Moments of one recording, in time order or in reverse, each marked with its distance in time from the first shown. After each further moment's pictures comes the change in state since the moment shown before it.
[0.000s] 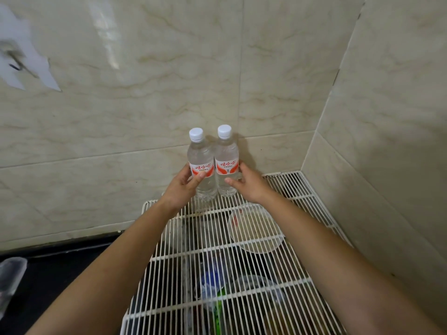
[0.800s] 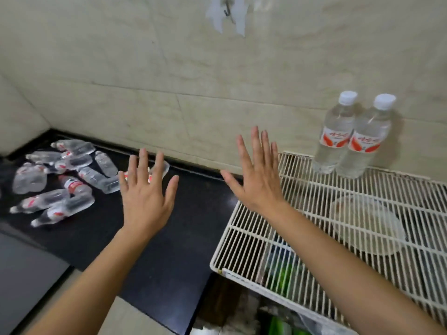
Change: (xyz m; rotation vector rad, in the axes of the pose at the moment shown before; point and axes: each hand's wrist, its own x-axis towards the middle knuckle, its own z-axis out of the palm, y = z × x) left_hand -0.312 -0.051 -0.130 1.315 0.968 -0.229; right_hand -0.086 -0.102 0.199 -0.479 0.233 -0.901
